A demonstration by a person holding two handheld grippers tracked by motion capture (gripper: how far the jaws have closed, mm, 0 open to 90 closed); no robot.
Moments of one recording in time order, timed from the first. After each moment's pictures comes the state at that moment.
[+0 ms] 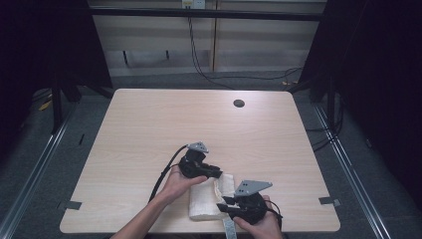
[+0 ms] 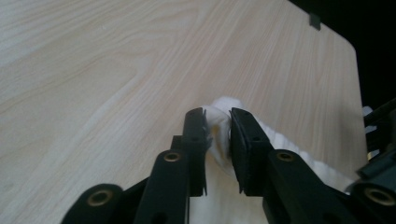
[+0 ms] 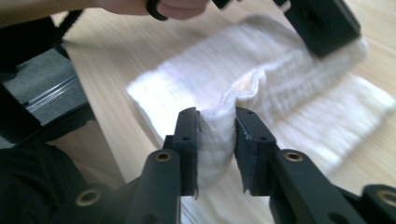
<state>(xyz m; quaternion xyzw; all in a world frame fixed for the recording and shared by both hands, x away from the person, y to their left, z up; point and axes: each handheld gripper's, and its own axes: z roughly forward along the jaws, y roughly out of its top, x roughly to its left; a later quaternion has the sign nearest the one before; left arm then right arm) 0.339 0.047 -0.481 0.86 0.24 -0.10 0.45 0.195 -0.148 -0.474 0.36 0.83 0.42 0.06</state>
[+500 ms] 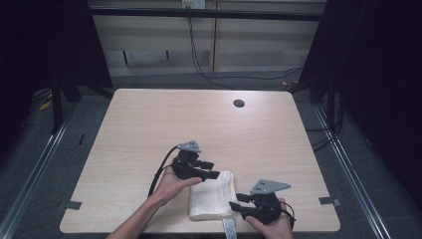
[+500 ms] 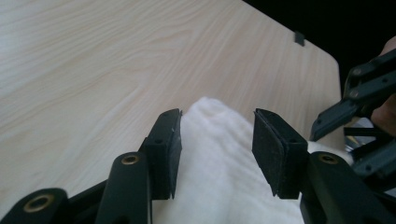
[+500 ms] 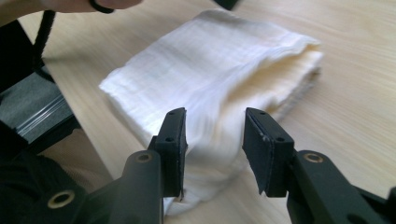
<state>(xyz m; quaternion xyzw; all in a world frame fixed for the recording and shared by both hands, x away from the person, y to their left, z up) 0.329 0.076 -0.465 0.85 0.24 -0.07 0.47 0.188 -0.182 -0.471 0.41 0.80 0.42 0.08</state>
